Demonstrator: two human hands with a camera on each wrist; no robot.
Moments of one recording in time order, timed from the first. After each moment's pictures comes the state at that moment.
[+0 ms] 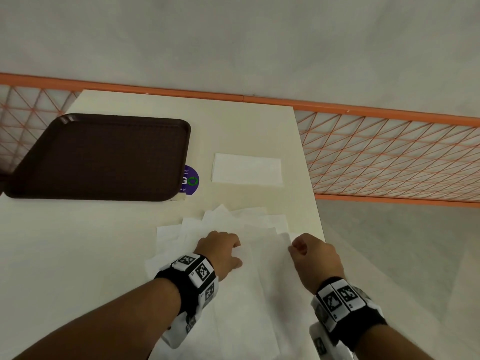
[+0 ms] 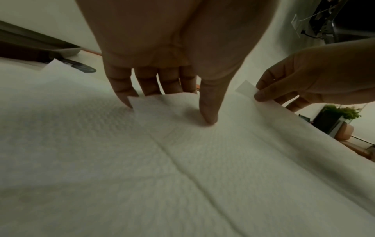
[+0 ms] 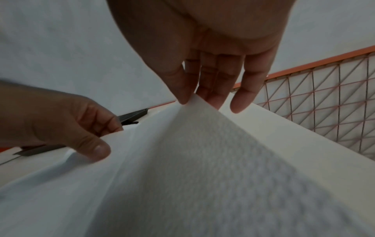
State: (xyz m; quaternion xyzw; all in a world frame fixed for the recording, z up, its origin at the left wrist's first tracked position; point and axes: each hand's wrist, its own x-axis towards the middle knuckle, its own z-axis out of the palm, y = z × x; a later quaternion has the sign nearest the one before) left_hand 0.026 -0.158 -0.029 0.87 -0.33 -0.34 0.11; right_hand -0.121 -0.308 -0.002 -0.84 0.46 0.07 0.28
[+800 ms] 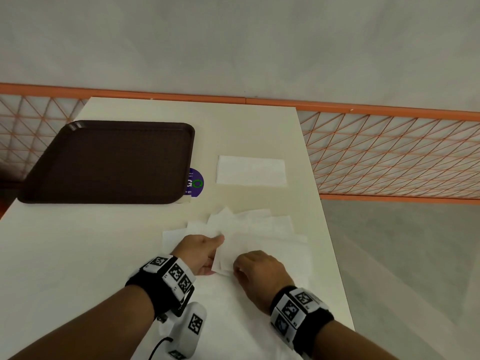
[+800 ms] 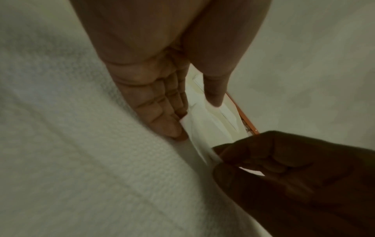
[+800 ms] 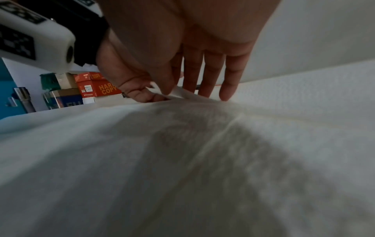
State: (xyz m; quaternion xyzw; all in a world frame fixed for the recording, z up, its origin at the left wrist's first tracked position) left_hand 0.046 -0.121 -0.025 0.74 0.07 -0.48 0.46; right_hand -0.088 -0.234 -0.029 -0.97 0.09 0.08 0.22
